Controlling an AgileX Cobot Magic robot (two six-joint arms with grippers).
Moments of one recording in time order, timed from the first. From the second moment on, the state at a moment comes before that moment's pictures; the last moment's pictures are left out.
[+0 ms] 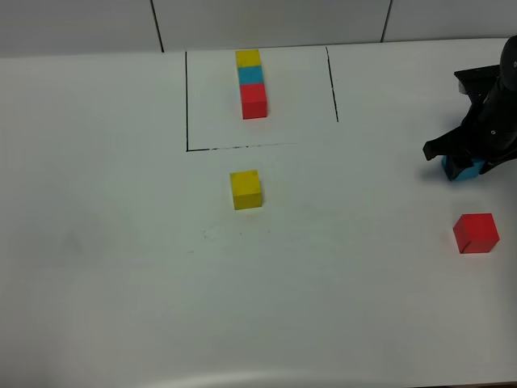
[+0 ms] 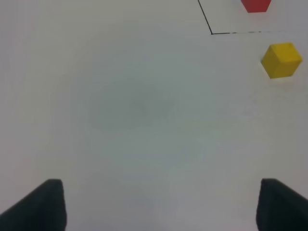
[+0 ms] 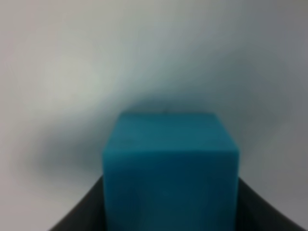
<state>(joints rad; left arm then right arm) -0.05 0.00 -0.51 -0.05 1.07 -0.01 0.07 2.14 -1.46 -0.01 0.81 -0.13</state>
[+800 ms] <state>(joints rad) -0.05 0.00 -0.51 -0.05 1.07 -0.01 0.55 2.17 -1.73 -0.04 1.07 -0.99</state>
